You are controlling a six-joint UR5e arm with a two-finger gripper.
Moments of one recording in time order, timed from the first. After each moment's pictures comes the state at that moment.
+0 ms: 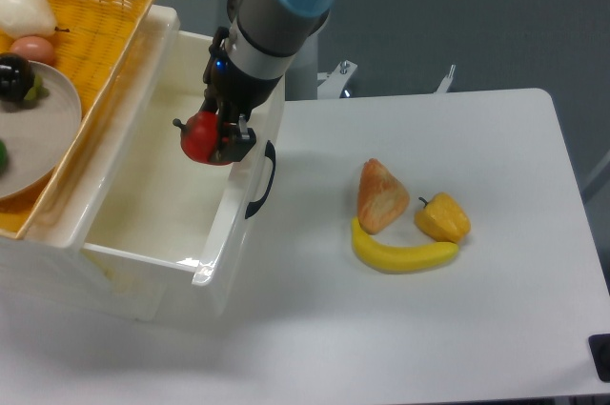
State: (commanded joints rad) arm 2.35 -1.67 -1.51 -1.65 1.15 1.70
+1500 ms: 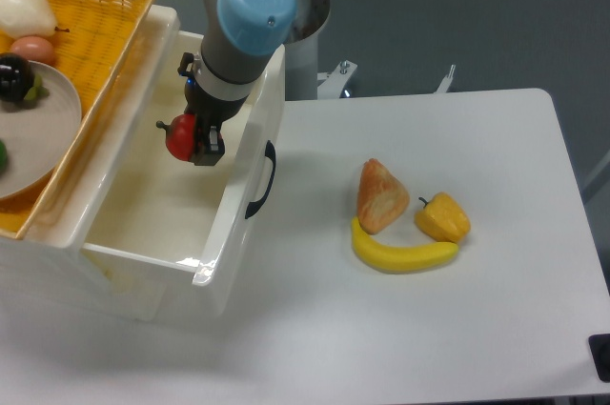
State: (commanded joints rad) arm 2.28 -1.69 -1.57 -1.65 1.22 1.71
